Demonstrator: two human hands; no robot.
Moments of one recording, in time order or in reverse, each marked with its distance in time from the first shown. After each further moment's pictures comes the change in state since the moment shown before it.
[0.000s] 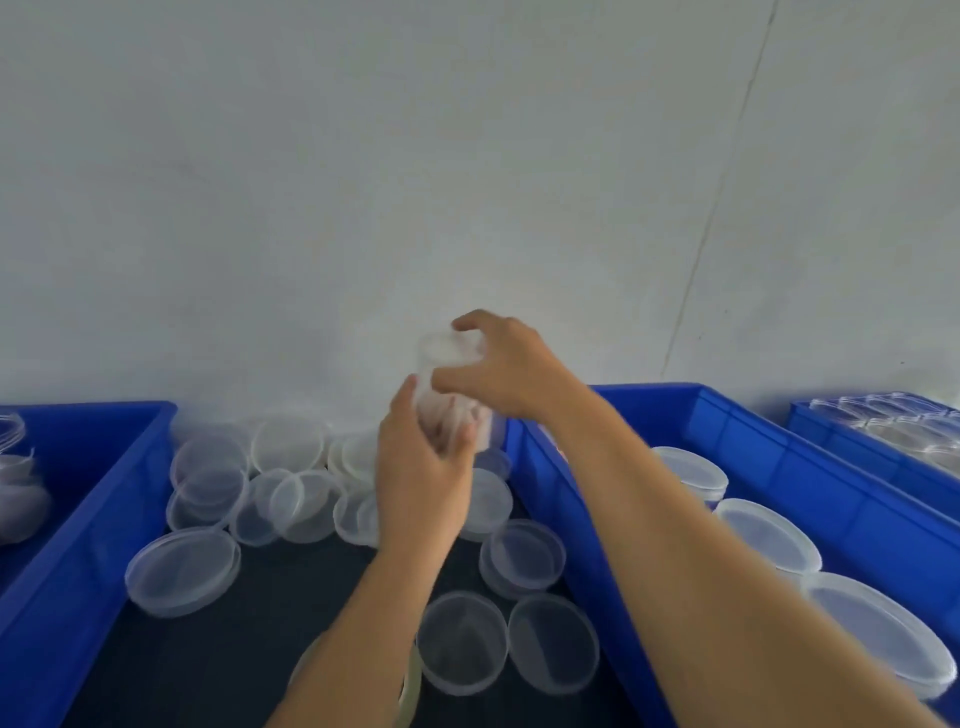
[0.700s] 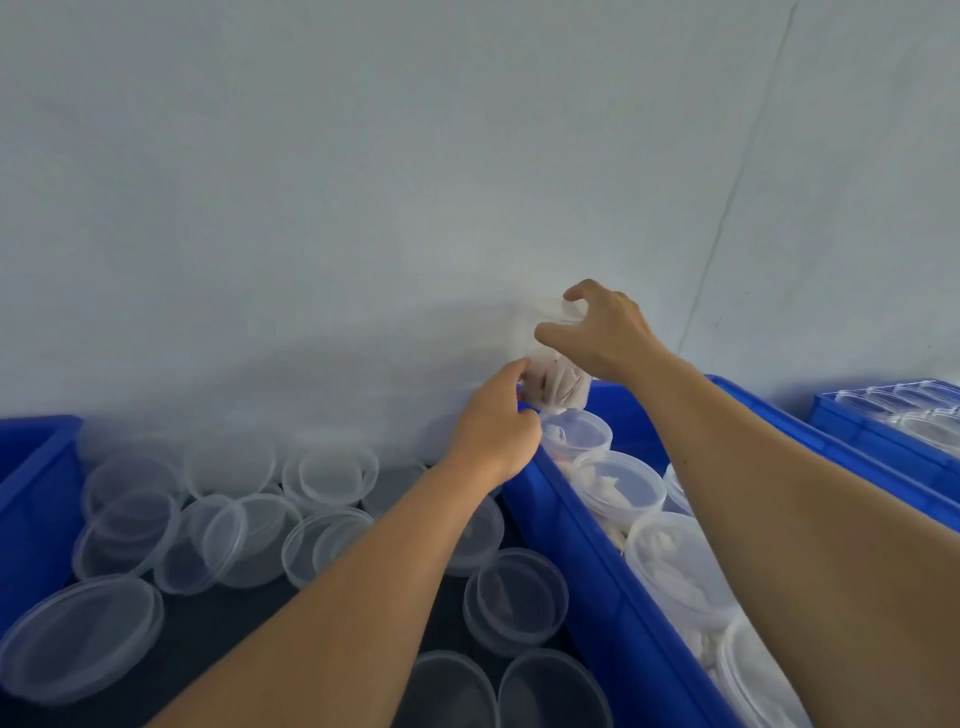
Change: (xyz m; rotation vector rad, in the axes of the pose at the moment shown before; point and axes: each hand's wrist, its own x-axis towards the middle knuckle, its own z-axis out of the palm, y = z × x) left_hand 0.097 -0.027 0.120 0.080 -0.487 -0.013; right_hand 0.079 0.128 -0.049 -0.101 0.201 0.239
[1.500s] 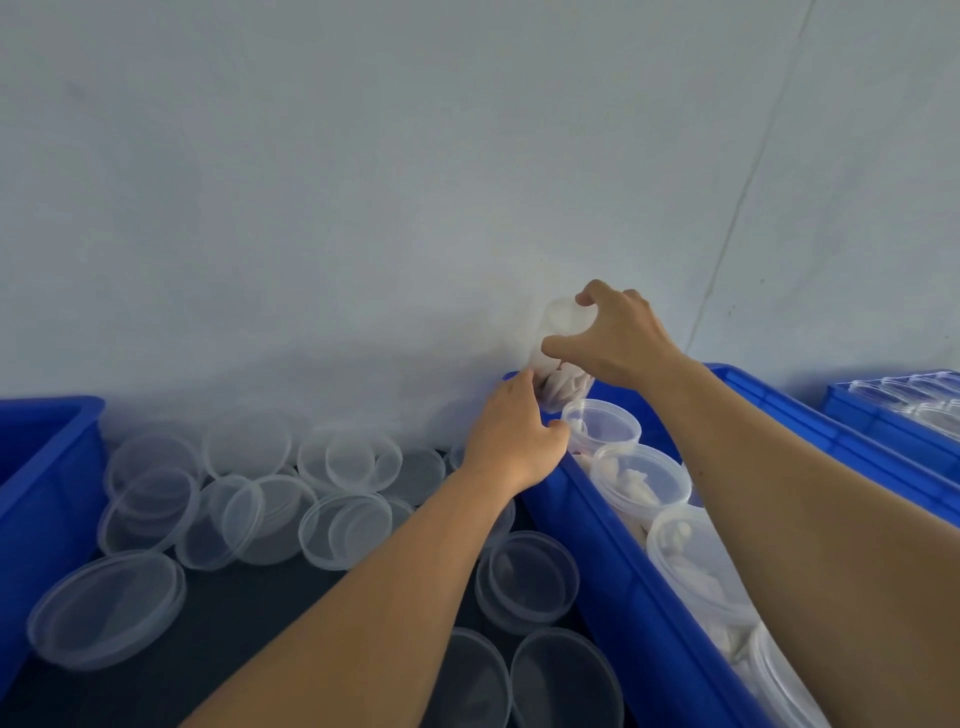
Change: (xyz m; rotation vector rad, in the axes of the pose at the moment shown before) left_hand -0.014 -0.007 0.014 0.206 -0.004 0.032; right_hand -0.019 0.003 0.004 -0.105 -0.012 -0.030
